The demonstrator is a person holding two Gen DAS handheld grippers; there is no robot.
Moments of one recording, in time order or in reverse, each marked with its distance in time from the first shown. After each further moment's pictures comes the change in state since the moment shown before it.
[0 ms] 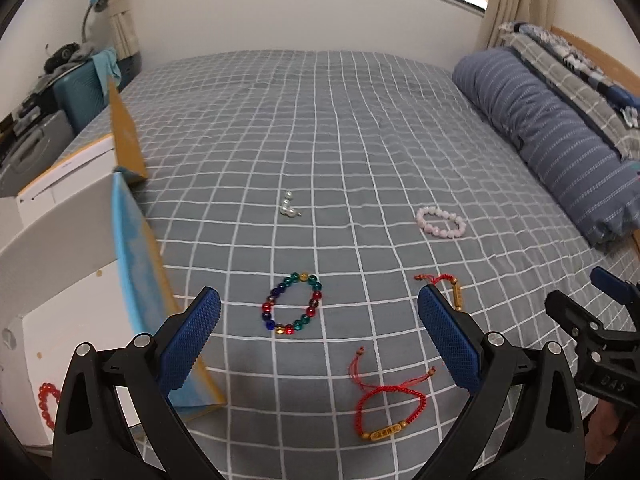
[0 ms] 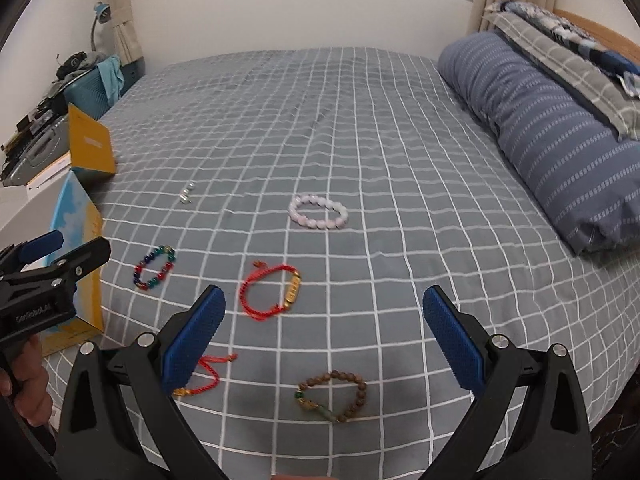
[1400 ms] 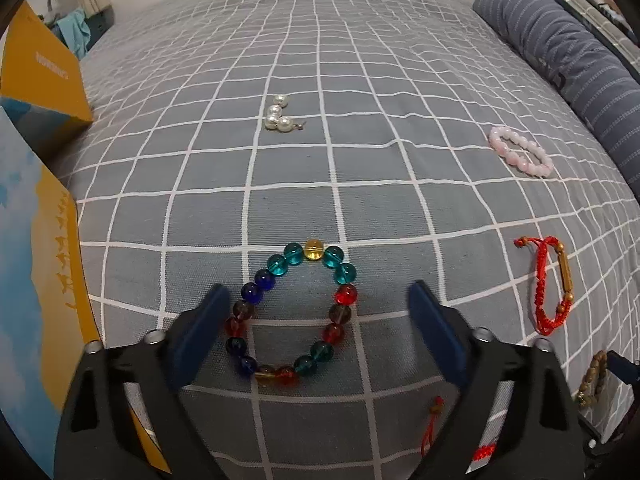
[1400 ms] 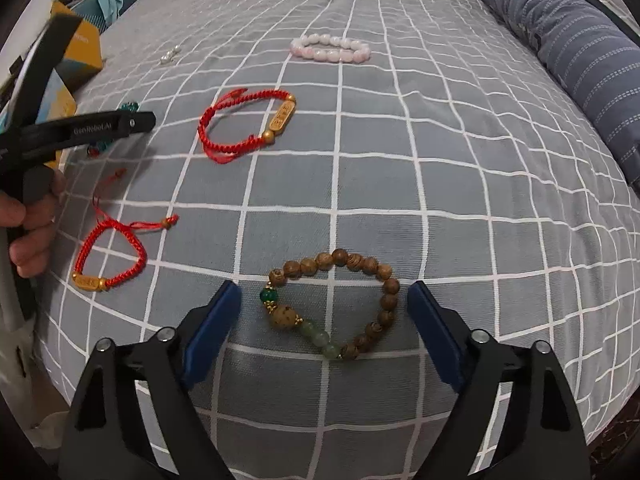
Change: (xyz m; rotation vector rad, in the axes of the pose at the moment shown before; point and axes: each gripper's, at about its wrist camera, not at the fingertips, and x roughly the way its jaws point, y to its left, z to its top) left arm 0.150 0.017 -0.017 0.037 0.209 0.010; right arm 0.090 -0.001 -0.089 -0.066 0.292 0.051
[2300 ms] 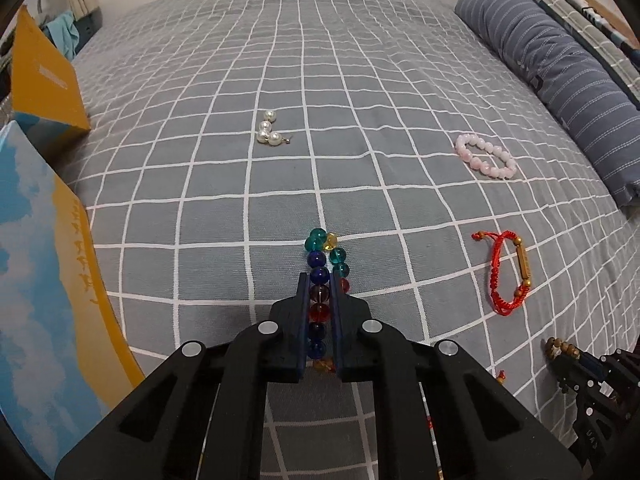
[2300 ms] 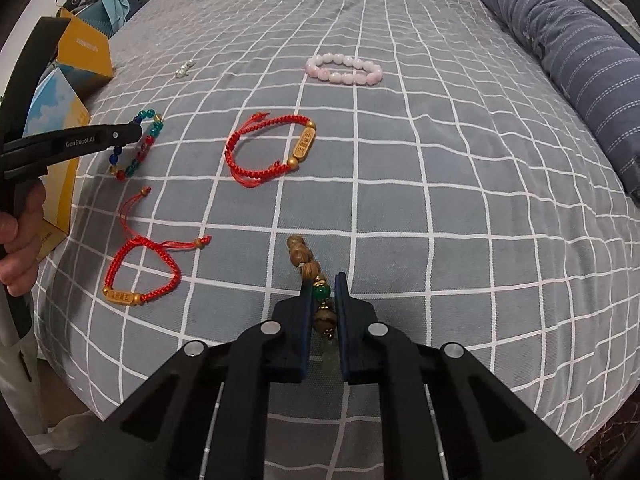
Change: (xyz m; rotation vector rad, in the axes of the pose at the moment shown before) left arm -0.033 0.001 -0.003 0.014 0.002 -0.061; right arm -0.019 0.009 0.012 0.007 -0.020 0.025
